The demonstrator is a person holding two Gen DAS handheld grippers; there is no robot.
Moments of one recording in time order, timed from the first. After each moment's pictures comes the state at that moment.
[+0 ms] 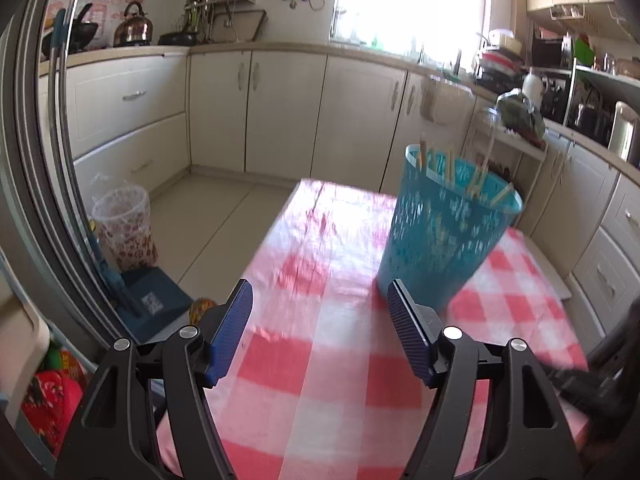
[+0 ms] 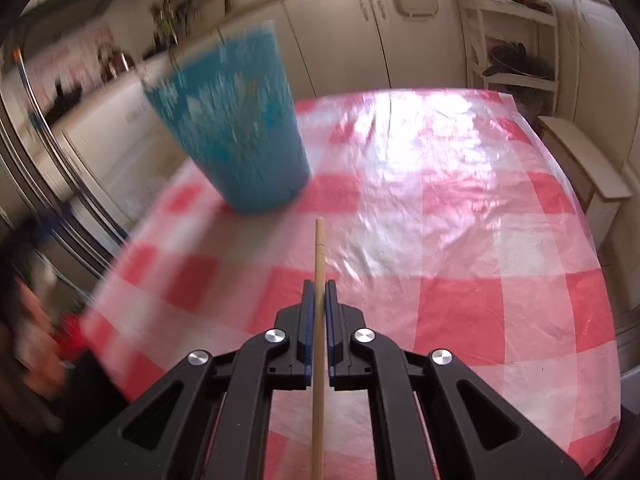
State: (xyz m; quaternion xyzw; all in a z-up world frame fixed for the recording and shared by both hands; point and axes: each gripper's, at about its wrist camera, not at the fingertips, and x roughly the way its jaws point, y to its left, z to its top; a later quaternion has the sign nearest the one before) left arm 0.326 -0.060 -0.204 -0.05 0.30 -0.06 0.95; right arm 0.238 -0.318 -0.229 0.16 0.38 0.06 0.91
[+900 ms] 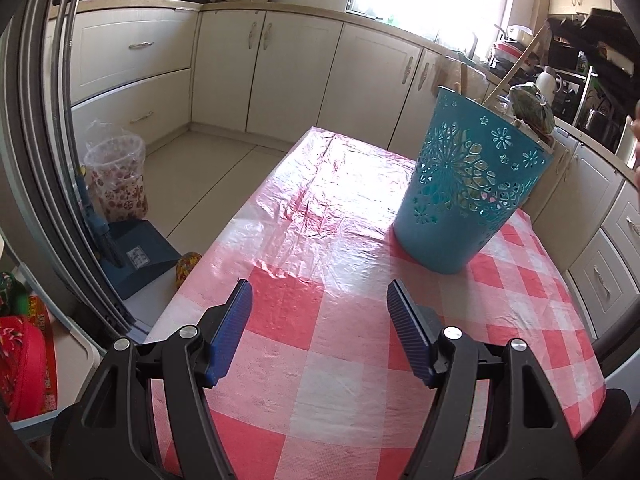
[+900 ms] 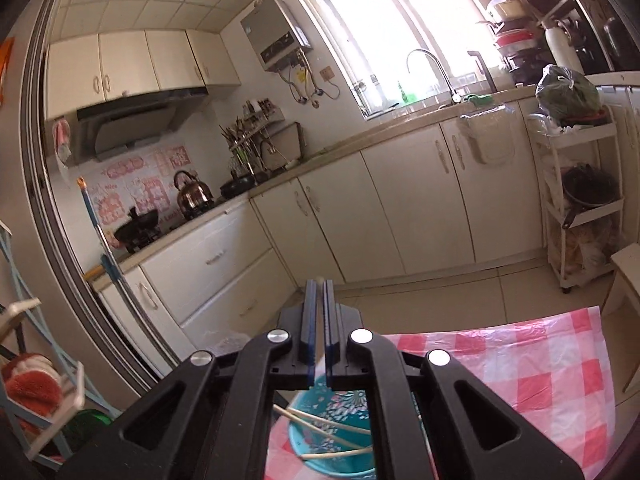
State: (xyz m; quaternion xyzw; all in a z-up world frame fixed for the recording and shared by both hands) left arm 0.331 -0.050 -0.259 -0.09 0.34 -0.07 0.93; right arm 0.354 -0.294 -0.051 0.18 0.16 0.14 0.96
